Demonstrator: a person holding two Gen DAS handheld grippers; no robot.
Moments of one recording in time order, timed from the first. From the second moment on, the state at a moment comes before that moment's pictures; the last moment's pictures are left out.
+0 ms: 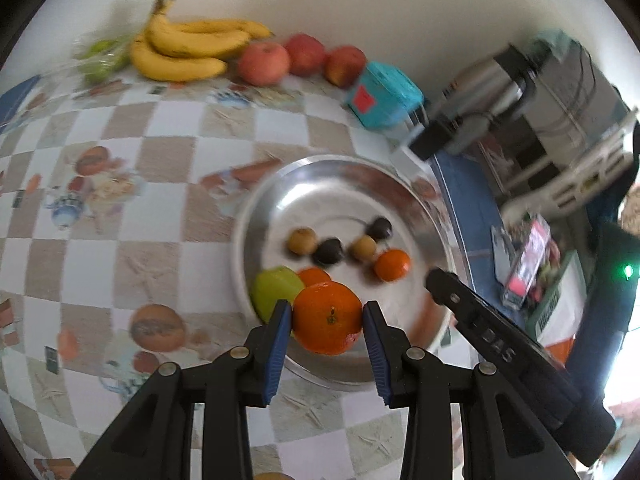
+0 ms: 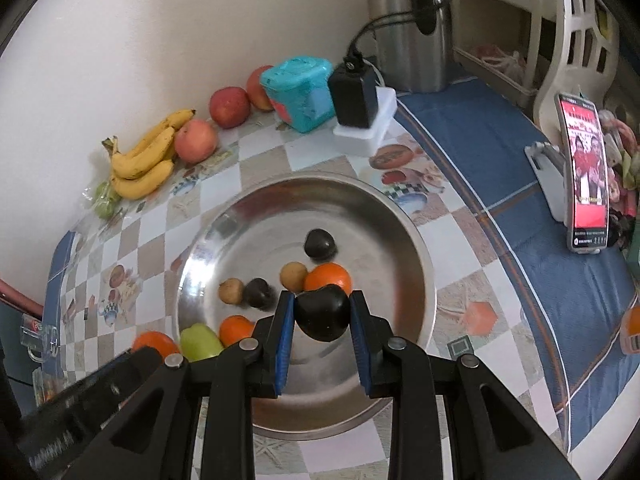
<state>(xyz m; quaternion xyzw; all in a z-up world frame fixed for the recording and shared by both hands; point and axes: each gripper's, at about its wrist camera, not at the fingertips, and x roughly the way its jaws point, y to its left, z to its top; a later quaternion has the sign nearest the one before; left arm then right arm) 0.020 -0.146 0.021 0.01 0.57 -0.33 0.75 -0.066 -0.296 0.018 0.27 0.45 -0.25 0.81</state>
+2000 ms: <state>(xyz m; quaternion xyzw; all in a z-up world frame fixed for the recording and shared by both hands) 0.056 -0.112 0.005 0.04 0.56 -0.22 0.80 -0.055 -0.287 -0.005 0.27 0.51 -0.23 0.78</state>
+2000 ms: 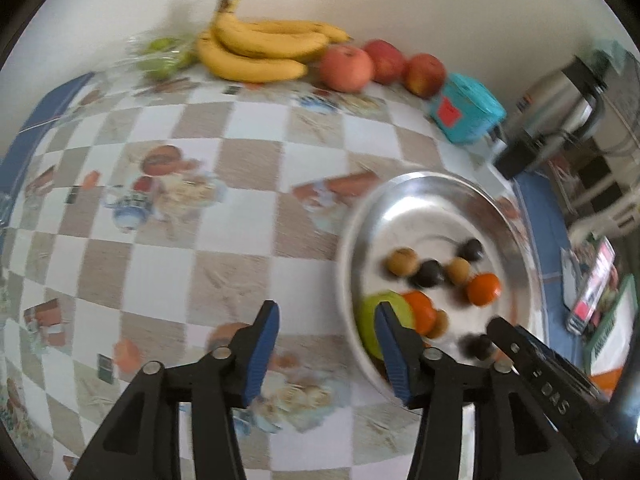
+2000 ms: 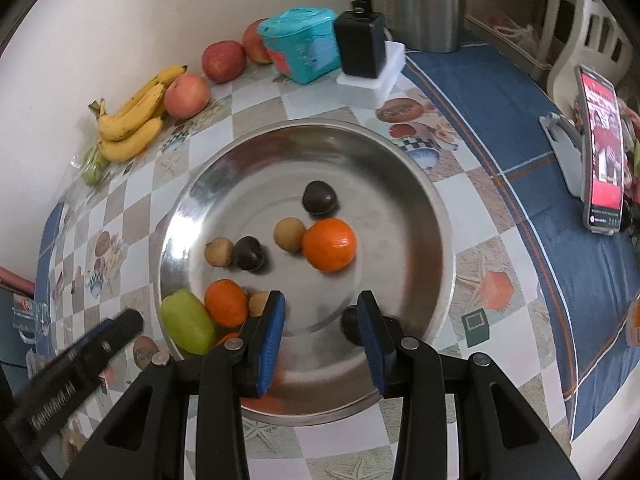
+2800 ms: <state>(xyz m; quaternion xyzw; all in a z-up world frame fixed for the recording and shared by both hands) 0.081 -0.082 -0.010 0.09 0.55 -0.13 0.82 -0.034 -0.260 -0.004 0.20 0.52 -0.20 0.80</state>
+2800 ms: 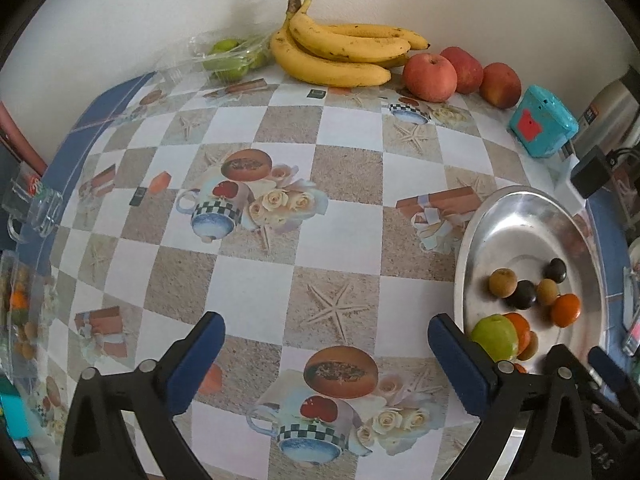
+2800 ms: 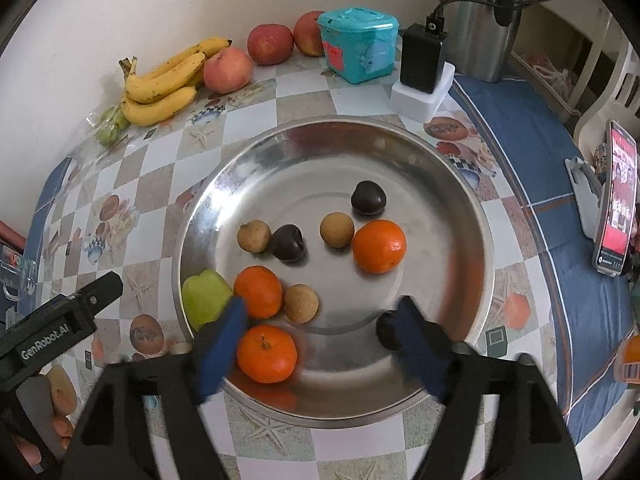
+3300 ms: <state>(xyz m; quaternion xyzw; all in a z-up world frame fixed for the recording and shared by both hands) 0.080 -0.089 -0.008 0.17 0.49 -0.07 0.85 -0.032 -0.256 -0.001 0.19 0.50 -0.19 0.82</state>
